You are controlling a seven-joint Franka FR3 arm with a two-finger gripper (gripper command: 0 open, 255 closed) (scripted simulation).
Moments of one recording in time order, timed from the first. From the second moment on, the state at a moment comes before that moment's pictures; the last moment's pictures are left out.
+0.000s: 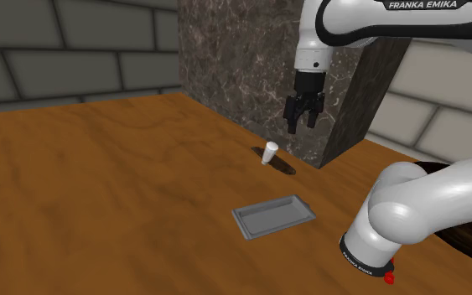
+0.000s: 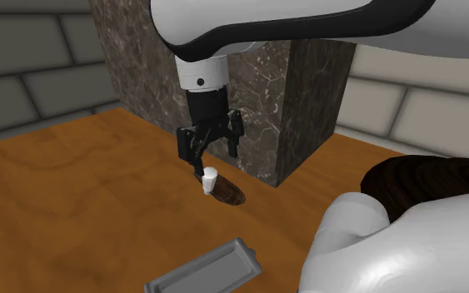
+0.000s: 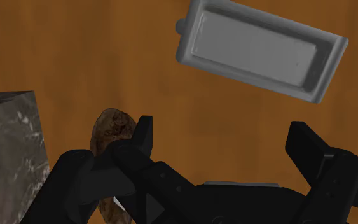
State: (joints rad) arm 0.00 -0.77 -0.05 -2.43 -0.01 1.51 0.16
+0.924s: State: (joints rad) arm -0.01 -0.43 -0.28 -2.40 -0.04 1.84 -0.13
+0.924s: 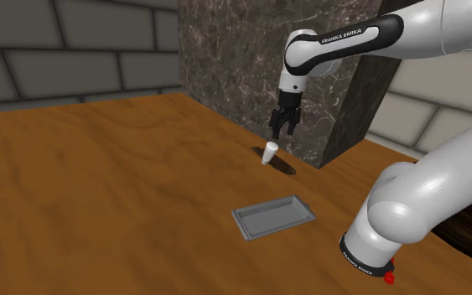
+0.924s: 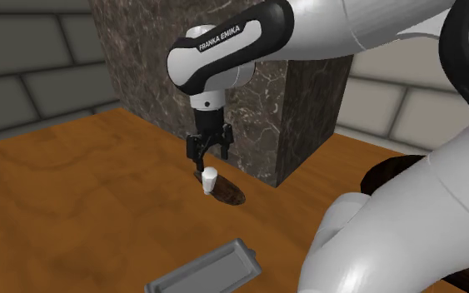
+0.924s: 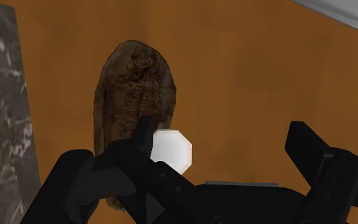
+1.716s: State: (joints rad) arm 0.00 -0.15 -0.37 -2.34 0.06 2.05 -0.32
